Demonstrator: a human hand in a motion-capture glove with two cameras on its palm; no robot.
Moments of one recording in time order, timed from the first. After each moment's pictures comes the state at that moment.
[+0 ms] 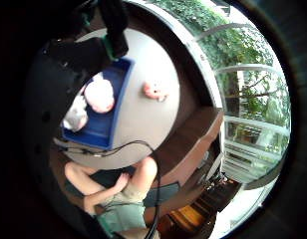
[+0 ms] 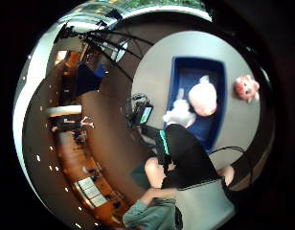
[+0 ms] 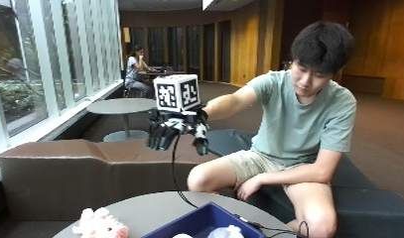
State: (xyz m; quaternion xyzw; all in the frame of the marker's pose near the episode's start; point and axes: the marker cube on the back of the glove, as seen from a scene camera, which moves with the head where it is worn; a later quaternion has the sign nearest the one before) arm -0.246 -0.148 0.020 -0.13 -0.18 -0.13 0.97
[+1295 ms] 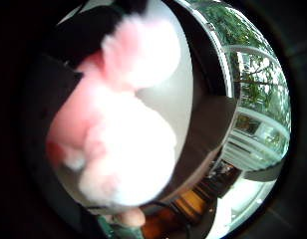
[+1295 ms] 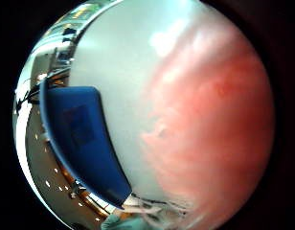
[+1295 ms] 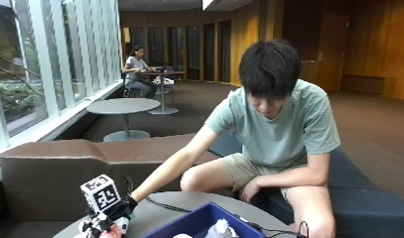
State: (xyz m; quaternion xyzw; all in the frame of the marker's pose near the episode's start) arm -0.135 -0.246 0.435 -0.20 -0.18 -0.04 0.96
